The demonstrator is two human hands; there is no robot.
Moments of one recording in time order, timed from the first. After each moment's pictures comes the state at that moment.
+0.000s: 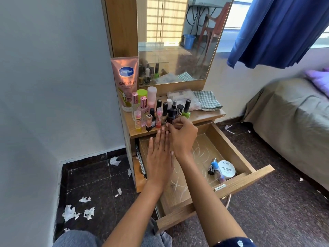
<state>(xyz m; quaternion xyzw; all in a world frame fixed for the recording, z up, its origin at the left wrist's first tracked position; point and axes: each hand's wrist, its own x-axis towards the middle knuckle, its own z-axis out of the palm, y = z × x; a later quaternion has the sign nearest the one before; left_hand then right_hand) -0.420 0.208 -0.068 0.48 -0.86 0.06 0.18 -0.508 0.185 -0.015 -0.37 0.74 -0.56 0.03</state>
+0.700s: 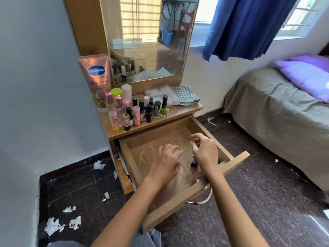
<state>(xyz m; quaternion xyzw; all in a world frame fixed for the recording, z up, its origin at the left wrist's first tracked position) -0.456 0.229 -0.061 0.23 -0.95 -0.12 0.18 -0.600 0.288 -0.042 -0.38 0.86 -0.35 0.01</state>
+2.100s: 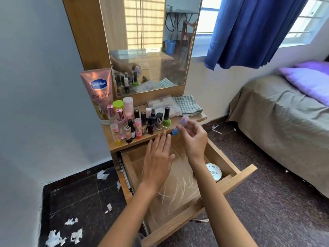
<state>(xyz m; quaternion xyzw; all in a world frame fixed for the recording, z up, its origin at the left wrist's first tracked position) -0.459 0.201 -0.048 0.34 -0.90 -0.06 0.27 -0.580 0.228 -0.007 -0.32 0.63 -0.70 0.12</state>
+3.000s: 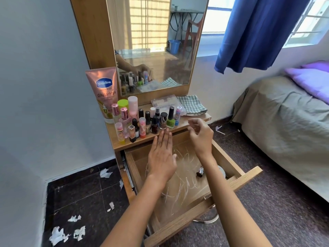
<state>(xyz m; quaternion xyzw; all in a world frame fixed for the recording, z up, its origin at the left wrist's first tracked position) -0.468 0.194 -0.039 0.40 -0.91 -0.03 0.13 -0.616 0.213 -0.018 -0.42 0.73 -0.54 -0.01</state>
